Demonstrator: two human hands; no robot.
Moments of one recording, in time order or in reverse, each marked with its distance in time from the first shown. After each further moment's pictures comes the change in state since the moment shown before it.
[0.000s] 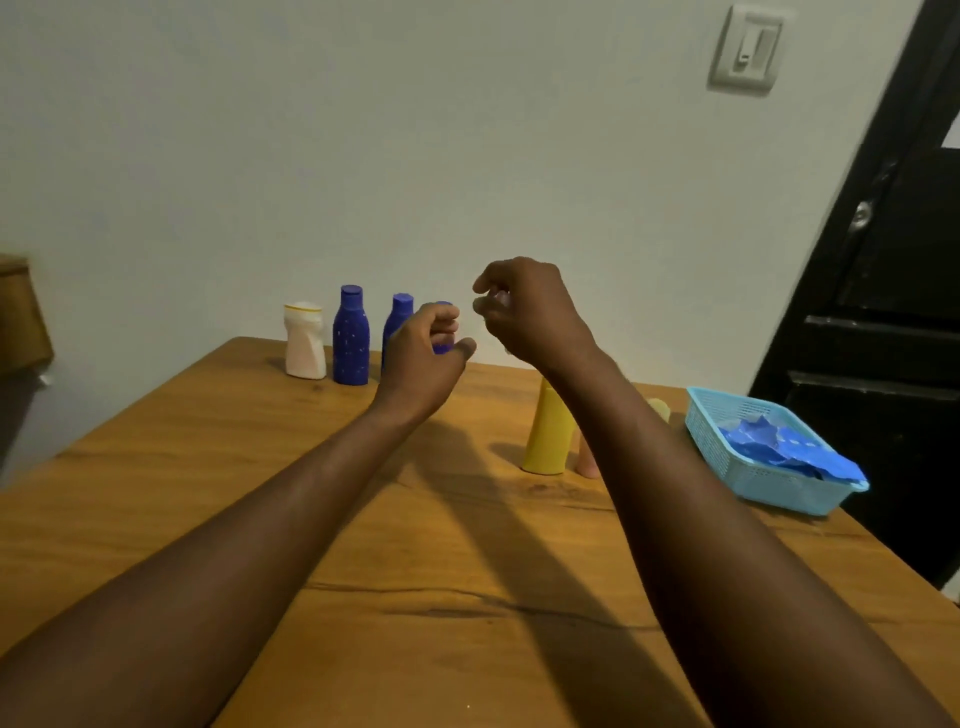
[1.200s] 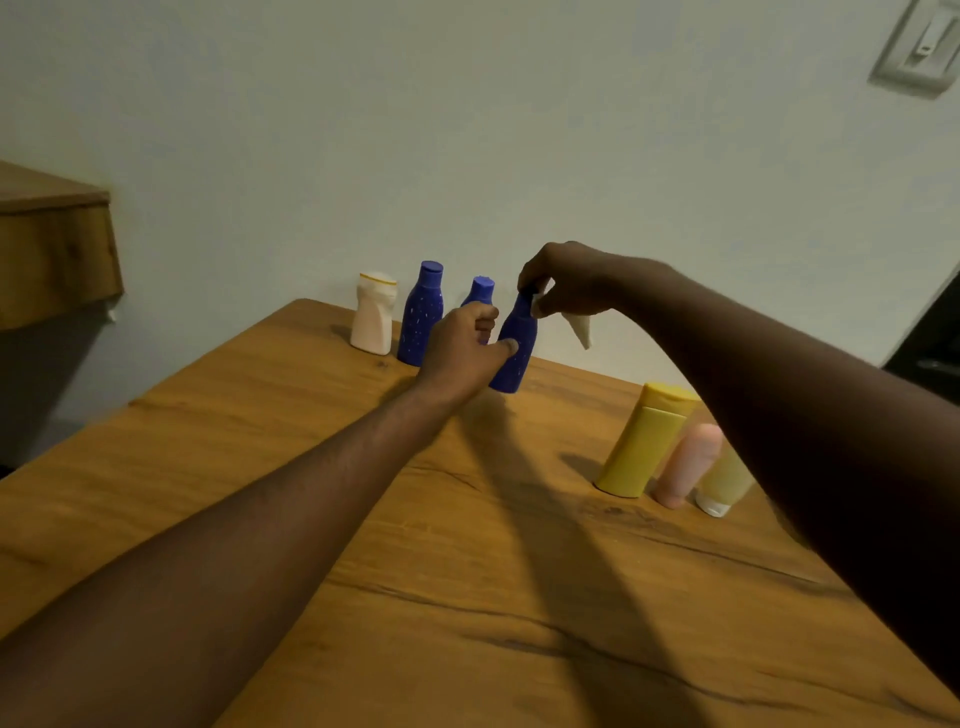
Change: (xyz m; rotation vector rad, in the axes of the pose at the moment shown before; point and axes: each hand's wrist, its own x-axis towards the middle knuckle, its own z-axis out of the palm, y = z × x) left_hand 0.026 -0.047 -0.027 -0.007 -0.033 -0.180; right_hand 0.099 -0.011 0.045 -0.473 -0.662 -0.188
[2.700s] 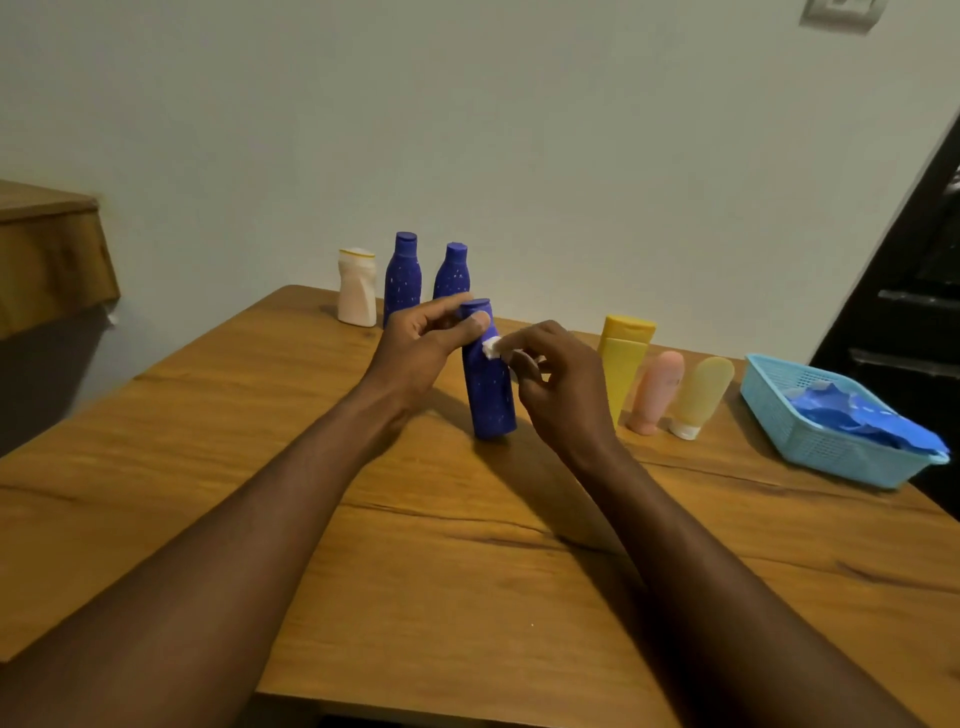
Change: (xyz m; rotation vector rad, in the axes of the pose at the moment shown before) left_hand -0.084 0.003 -0.027 -0.400 -0.115 0.018; right_hand -0.150 -0.065 0.139 0.726 0.817 0.008
